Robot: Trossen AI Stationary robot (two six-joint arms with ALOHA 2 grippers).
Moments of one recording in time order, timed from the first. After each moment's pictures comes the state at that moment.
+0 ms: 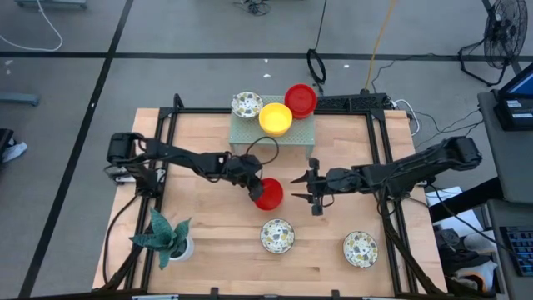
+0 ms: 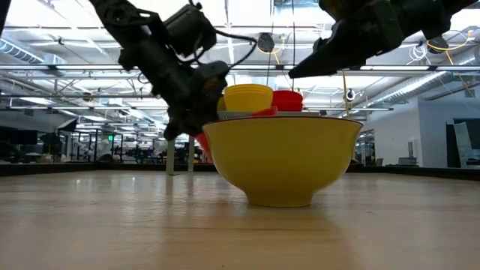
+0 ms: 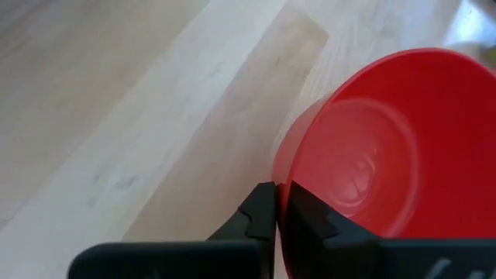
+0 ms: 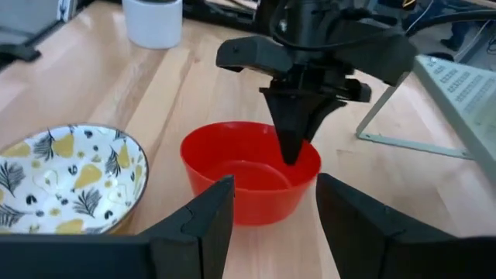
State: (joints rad) left arm 0.06 1.69 0.89 -0.01 0.05 -0.58; right arm 0.17 1.25 0.62 0.21 0.18 -0.10
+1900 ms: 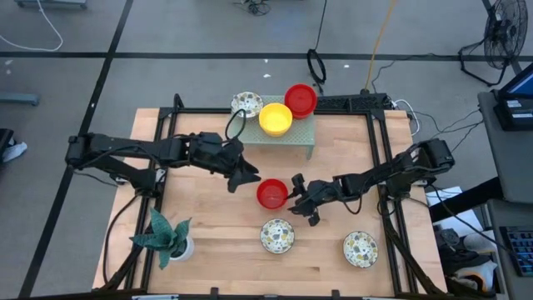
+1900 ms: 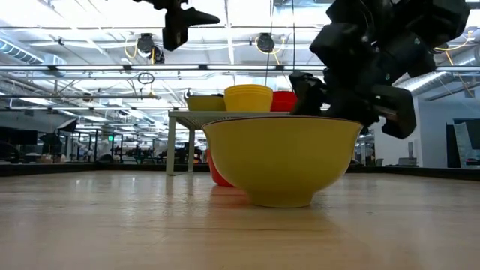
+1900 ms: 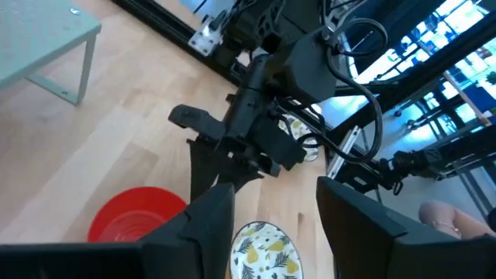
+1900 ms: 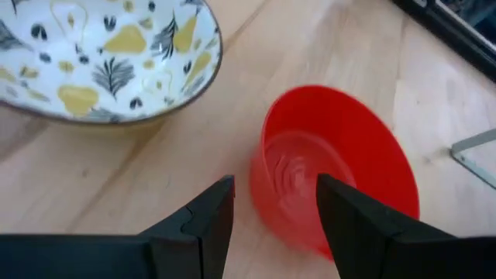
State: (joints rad) left arm 0.04 1.26 0.99 -0.10 0.18 -0.61; right arm 0.18 1.57 0.62 0.35 0.05 -0.46
